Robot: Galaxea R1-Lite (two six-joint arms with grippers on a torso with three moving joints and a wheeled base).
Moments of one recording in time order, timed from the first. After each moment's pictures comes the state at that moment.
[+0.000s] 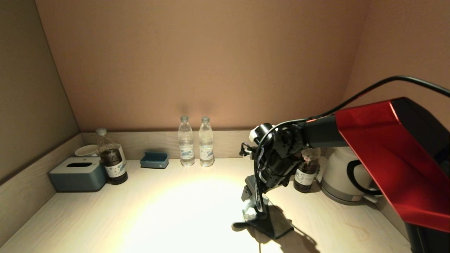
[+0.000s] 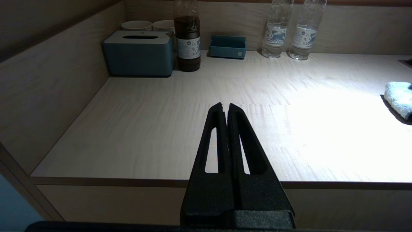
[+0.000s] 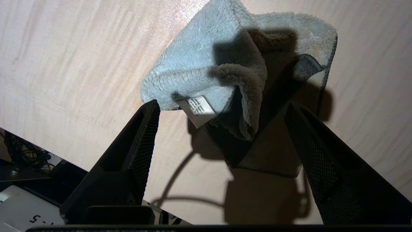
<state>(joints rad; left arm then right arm) -0.01 0.00 0.00 0.01 0.01 -0.05 0.42 2.21 -1.68 0.67 0.17 -0.04</state>
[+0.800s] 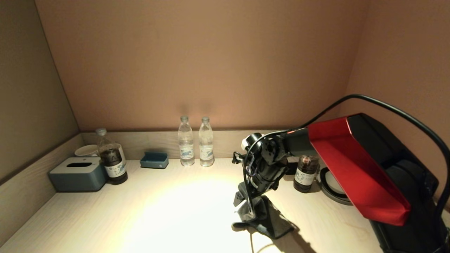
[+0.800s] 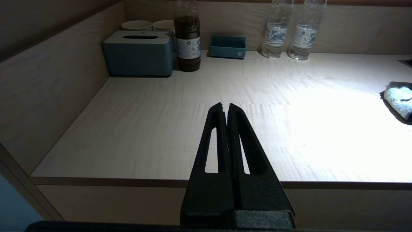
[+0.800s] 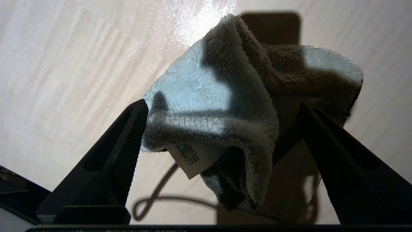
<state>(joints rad) -0.01 0.00 0.00 0.01 0.01 -0.05 0.43 2.36 -1.79 0.66 0.18 -0.09</state>
